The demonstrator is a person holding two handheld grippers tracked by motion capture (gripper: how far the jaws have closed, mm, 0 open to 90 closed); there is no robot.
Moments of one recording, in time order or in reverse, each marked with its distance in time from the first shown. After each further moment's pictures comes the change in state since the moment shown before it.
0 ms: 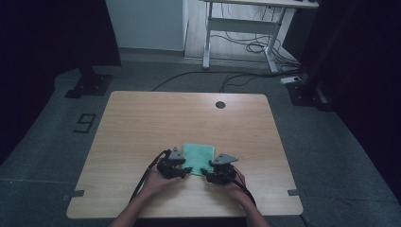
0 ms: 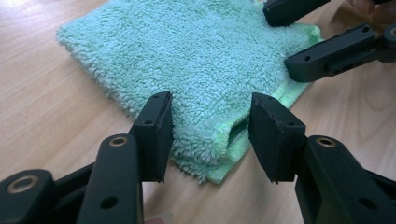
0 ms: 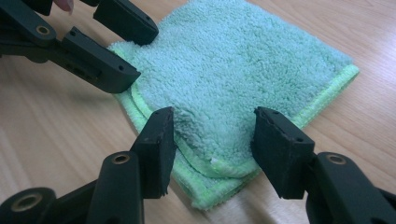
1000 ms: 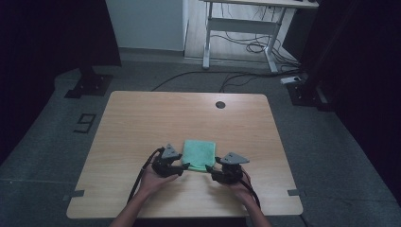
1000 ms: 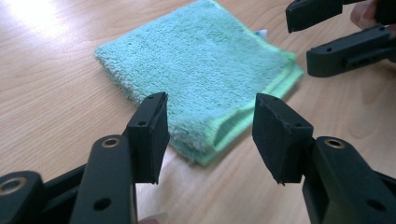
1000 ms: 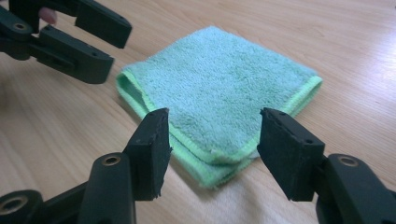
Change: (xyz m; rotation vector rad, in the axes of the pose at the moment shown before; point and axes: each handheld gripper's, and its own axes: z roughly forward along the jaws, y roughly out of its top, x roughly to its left) left arm -0.004 0.001 -0.031 -0.114 0.041 -0.030; right arm -0.008 -0.002 -0.027 -0.126 -0.021 0.058
